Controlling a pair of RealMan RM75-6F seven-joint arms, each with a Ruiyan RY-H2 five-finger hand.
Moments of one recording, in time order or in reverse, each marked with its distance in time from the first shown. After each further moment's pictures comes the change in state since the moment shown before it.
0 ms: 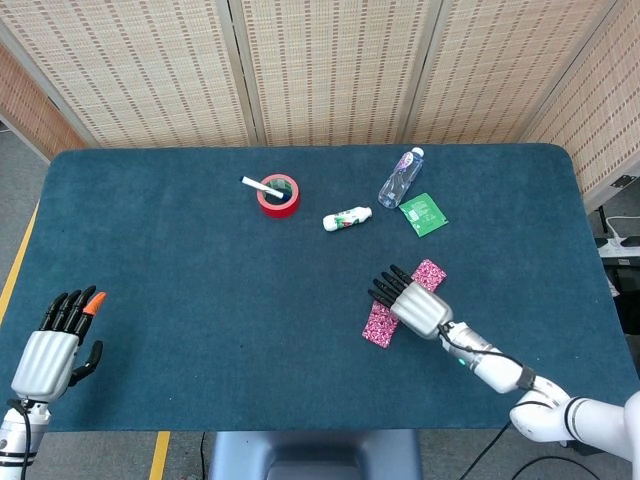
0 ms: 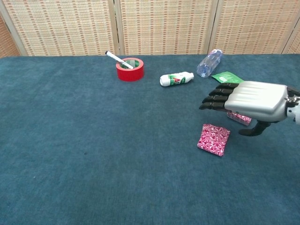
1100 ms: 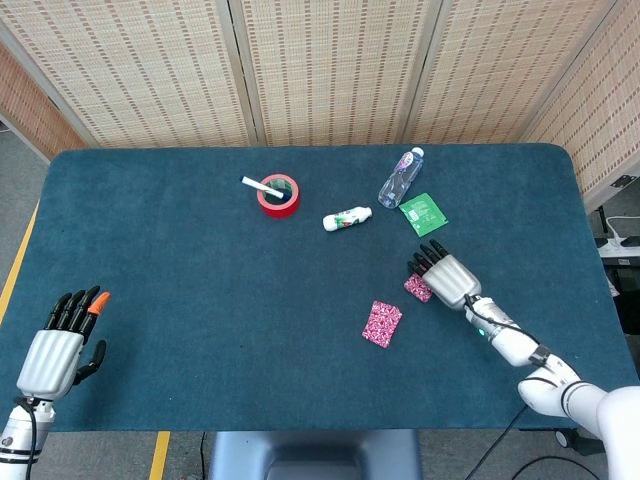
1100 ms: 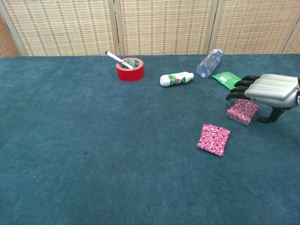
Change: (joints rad) left arm -0.007 -0.014 -0.001 0.003 -0.010 -0.019 0.021; right arm 0.005 -0.121 0.000 0.383 0.015 -0.047 0.238
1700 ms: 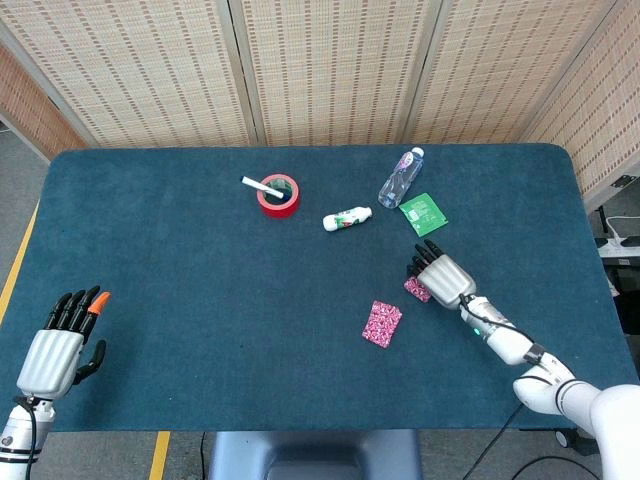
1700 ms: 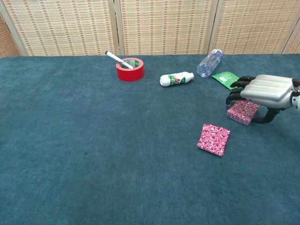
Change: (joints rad) left arm -0.002 0.002 0.000 -0.002 -0.001 -0.003 -0.002; right arm 0.010 -0.016 0.002 0.015 -0.004 -0.002 0.004
